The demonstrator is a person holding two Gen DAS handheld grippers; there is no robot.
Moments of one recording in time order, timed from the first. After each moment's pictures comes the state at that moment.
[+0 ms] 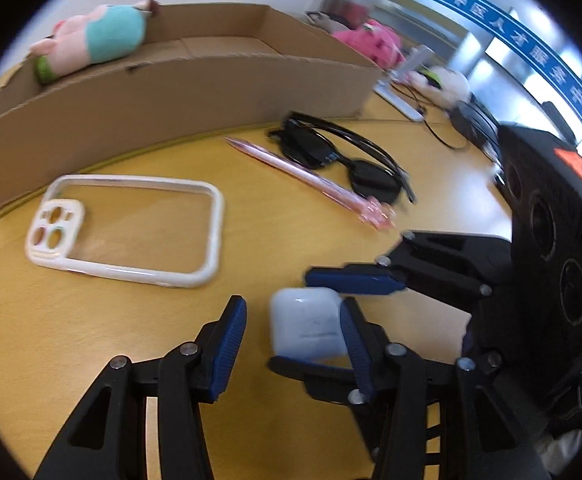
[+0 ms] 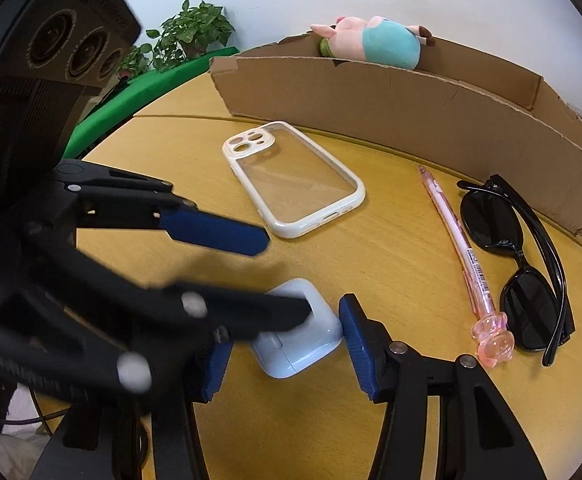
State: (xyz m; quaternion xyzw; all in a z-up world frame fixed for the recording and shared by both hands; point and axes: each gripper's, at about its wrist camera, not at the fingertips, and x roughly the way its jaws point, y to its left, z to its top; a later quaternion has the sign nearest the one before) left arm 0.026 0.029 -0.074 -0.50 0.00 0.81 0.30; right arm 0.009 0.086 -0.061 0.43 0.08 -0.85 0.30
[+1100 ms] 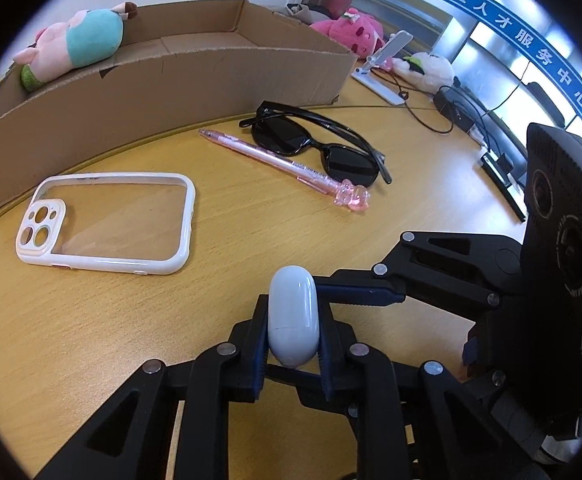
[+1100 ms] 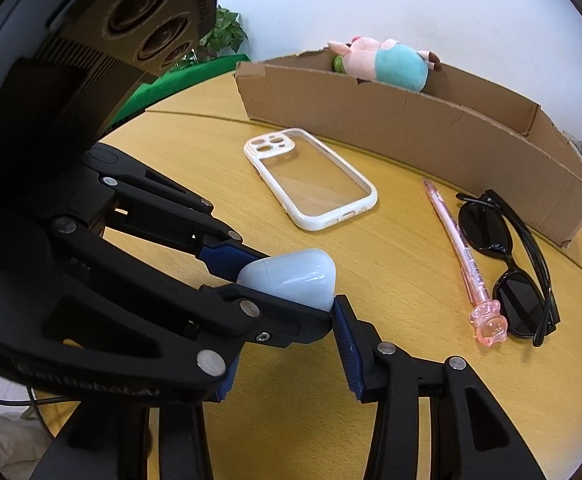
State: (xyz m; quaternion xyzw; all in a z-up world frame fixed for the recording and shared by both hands) left arm 0.044 0.036 -0.069 -0.50 0.02 0.80 0.32; right arm 0.038 0.082 -0.055 0.39 0.10 -0.87 0.29
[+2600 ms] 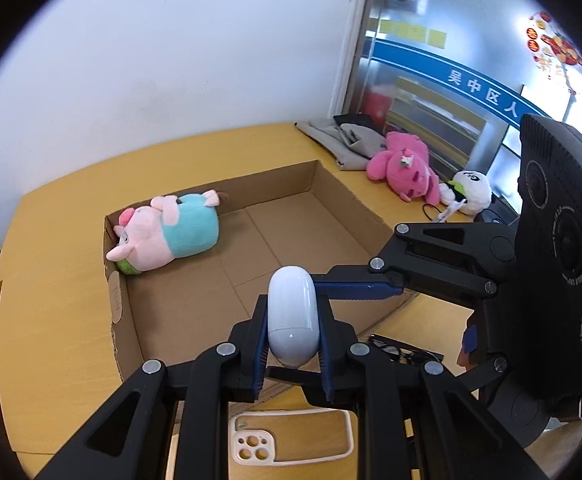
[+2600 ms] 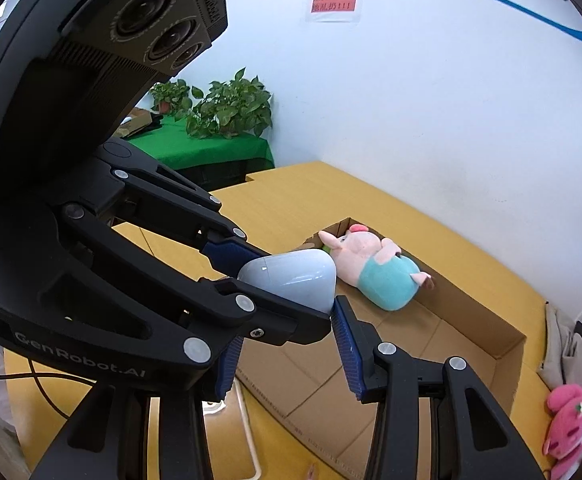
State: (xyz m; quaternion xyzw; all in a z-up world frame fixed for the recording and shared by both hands) left arm -0.121 -0.034 0.113 -0.39 0.04 0.88 0.26; right arm -0.139 0.013 0.129 0.26 0.19 -0.88 0.35
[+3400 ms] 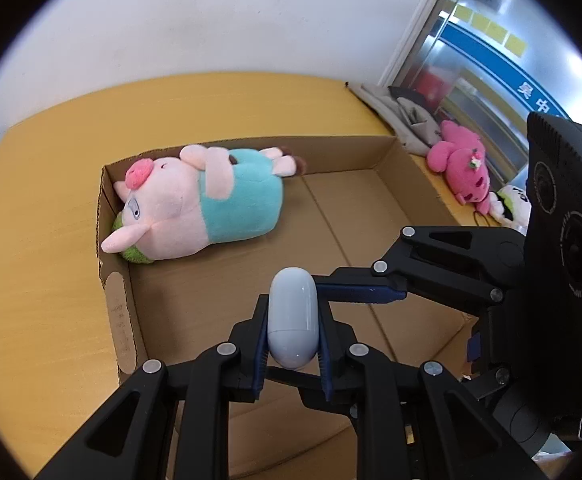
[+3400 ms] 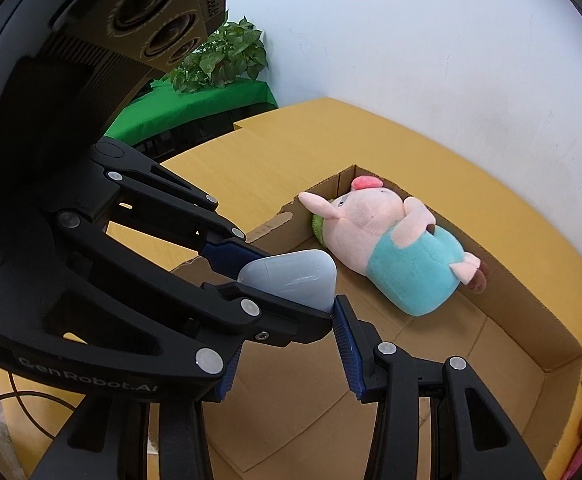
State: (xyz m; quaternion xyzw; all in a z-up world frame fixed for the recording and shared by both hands) left arm -0.258 -0.075 0.042 -0.49 -0.02 0.84 0.24; right arm -0.290 -0.018 0.065 0.38 0.17 -0.83 0.37
